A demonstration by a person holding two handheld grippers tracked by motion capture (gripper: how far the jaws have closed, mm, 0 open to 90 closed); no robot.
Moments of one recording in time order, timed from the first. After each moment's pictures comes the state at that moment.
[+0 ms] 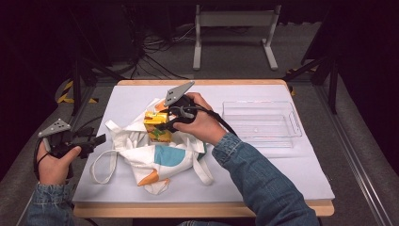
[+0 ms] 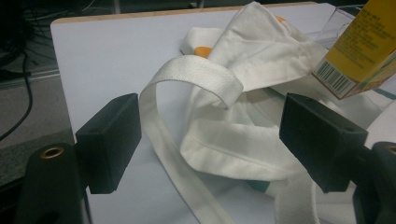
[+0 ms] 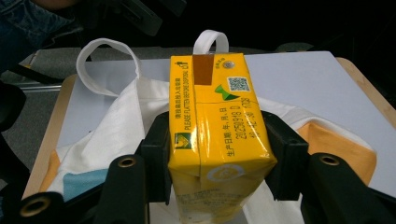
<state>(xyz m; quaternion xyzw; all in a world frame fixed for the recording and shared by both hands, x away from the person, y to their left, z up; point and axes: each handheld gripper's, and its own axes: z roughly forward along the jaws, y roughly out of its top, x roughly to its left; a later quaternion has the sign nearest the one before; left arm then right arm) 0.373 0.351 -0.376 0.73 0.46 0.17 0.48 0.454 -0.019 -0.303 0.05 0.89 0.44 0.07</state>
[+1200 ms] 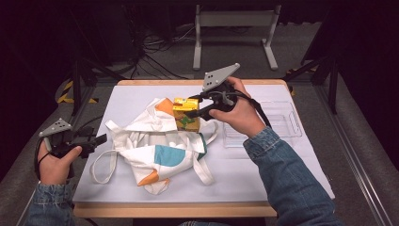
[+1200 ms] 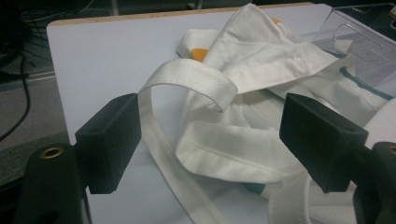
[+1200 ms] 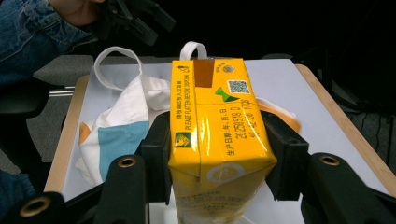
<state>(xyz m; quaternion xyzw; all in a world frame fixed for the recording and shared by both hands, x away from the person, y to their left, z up) 0.372 0.348 -0.374 0.73 0.46 0.17 0.48 0.446 -0.110 -0.249 0.06 0.88 0.46 0.09</state>
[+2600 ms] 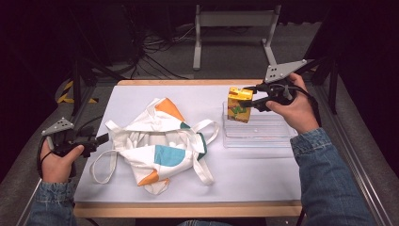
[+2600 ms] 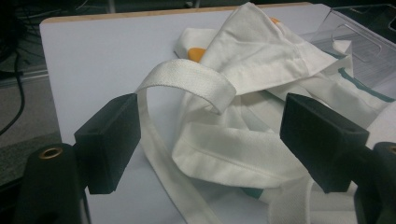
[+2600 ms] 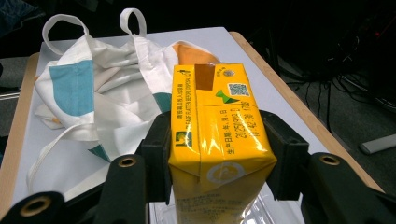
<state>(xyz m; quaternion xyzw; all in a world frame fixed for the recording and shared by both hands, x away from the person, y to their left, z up) 0.376 0.345 -0.376 0.73 0.46 0.17 0.48 0.458 -0.251 -0.249 0.13 0.87 0.46 0.14</state>
